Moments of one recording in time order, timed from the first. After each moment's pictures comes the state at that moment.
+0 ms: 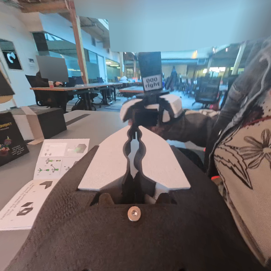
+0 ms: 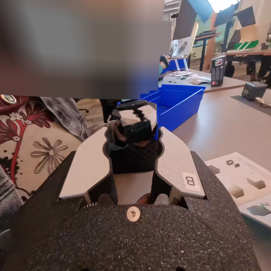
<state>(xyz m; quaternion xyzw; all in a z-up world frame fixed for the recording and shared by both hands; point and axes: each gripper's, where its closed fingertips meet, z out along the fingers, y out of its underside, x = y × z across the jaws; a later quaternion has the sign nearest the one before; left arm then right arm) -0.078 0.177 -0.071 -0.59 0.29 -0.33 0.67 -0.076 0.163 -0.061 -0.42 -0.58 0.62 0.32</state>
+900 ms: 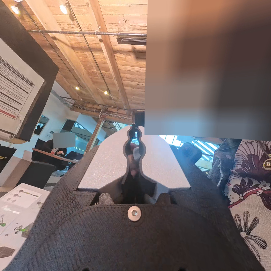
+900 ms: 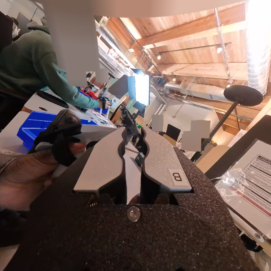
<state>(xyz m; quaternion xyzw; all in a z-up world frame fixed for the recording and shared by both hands) -0.124 0.161 -0.008 -0.34 0.02 -0.48 0.81 -0.117 0.162 0.006 -0.24 -0.52 0.40 0.72</state>
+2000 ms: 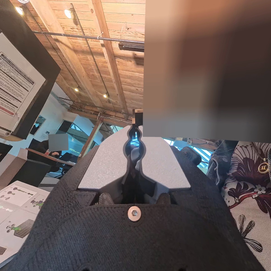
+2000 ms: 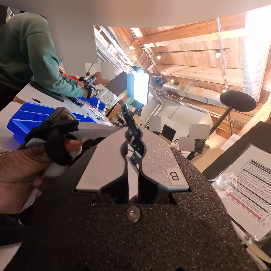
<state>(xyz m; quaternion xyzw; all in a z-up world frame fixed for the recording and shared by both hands) -0.129 0.160 -0.011 -0.33 0.00 -0.50 0.80 -0.124 0.163 0.002 -0.23 -0.53 0.37 0.73</state>
